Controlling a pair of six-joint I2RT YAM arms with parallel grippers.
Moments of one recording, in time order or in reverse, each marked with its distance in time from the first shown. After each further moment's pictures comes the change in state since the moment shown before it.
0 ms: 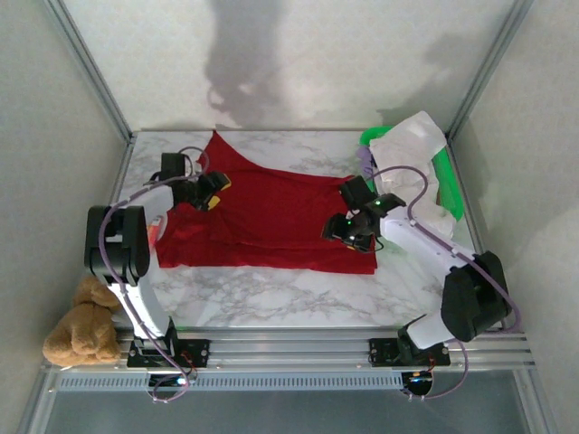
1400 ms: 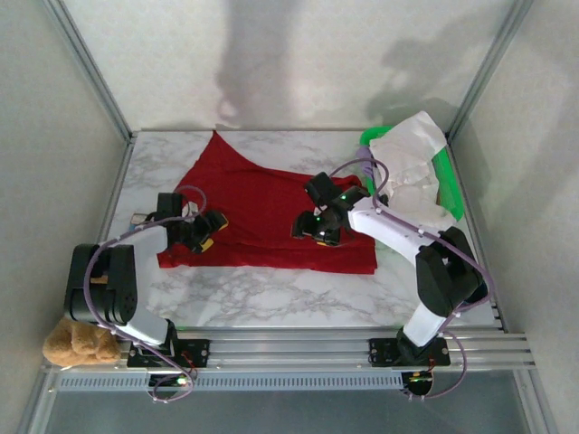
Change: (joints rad) left arm -0.003 -0.304 -0.475 0.053 -0.045 0.012; right arm 0.144 0.187 0.165 0.053 -0.041 0.023
